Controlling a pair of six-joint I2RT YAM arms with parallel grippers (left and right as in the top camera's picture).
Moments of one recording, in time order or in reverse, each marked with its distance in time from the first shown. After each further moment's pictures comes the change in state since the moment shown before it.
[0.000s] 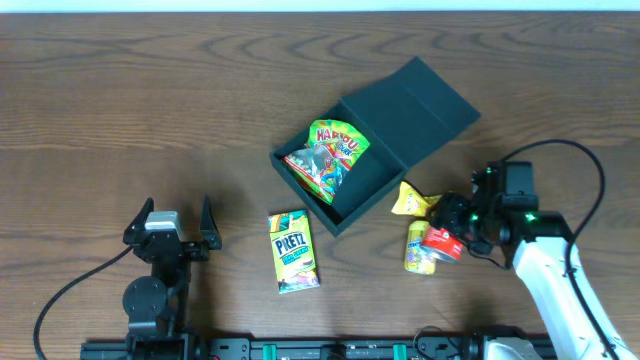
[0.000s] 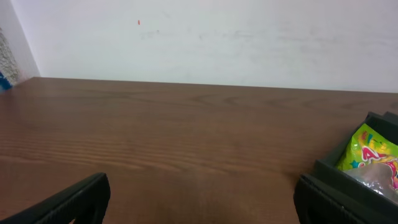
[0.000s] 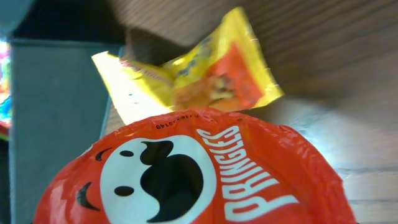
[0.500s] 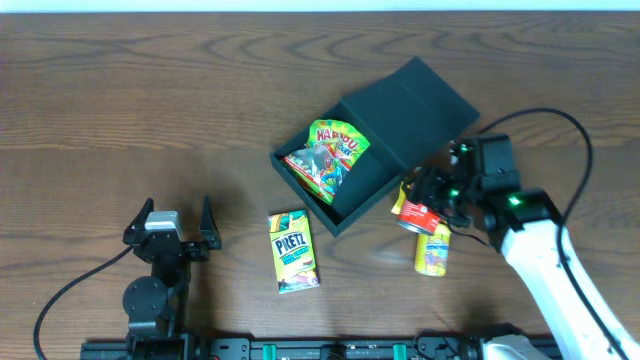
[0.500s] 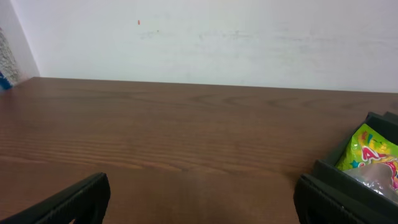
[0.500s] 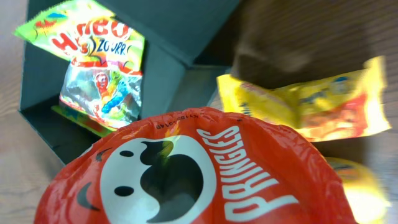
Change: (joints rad) left arm 0.000 0.000 0.000 0.000 0.000 0.000; right arm 0.183 0.059 0.177 0.024 -0.006 0.143
